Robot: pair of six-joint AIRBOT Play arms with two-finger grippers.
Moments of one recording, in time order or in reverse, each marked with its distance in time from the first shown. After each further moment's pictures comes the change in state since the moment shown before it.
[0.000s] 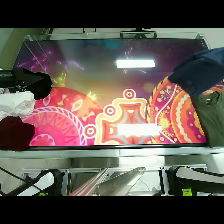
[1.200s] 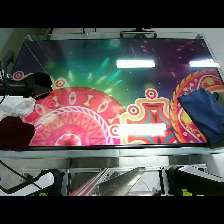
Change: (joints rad) left arm -0.010 -0.064 -0.124 -0.004 -0.058 0.001; right arm -0.576 0.093 -0.654 -0.443 0.266 0.018
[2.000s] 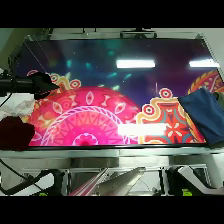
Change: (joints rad) left arm -0.101 0.020 0.022 0.004 0.064 0.000; right arm 0.185 0.289 -0.010 0.099 -0.001 0.153
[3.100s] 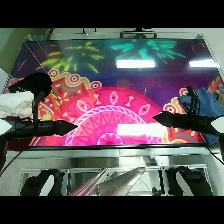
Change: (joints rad) left arm -0.141 0.543 -0.689 0.006 0.089 0.000; right arm 1.009 0.365 -0.407 0.132 -0.217 0.037
